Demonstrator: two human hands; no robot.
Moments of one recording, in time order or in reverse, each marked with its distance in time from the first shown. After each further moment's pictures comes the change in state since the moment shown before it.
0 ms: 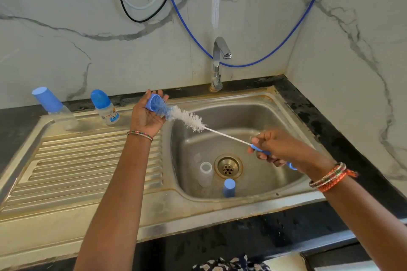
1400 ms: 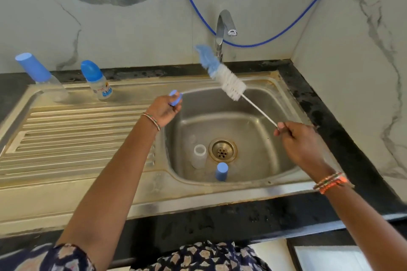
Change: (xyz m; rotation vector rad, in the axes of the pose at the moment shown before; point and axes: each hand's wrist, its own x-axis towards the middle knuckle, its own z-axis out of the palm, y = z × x) left_hand 0.021 -0.058 -0.003 0.315 0.052 -0.184; right_hand 0.020 0.074 -0.018 -0.372 0.583 -0.226
